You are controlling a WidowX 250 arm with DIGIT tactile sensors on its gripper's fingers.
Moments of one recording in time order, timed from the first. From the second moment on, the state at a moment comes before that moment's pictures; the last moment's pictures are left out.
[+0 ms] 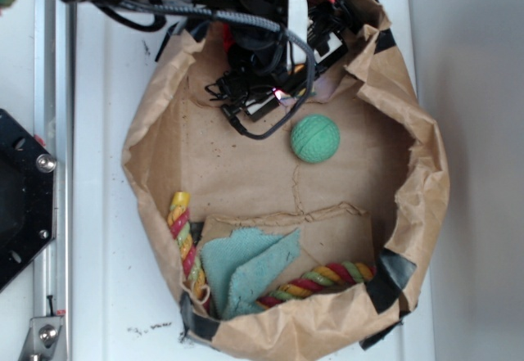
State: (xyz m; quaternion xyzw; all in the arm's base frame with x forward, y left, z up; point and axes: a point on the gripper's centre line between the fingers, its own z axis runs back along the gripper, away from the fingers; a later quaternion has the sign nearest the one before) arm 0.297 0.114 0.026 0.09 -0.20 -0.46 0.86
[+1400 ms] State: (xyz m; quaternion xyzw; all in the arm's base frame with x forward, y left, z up) arm 0.310 0.037 0.156 0.01 -0.24 -0.52 0.82
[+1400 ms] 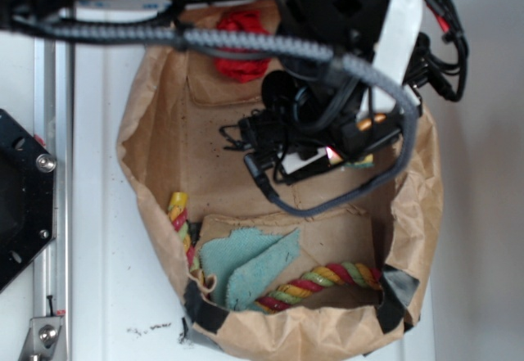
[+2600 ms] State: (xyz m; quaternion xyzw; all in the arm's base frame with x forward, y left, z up) arm 0.287 0.001 0.170 0.01 -0.09 -0.12 0.99
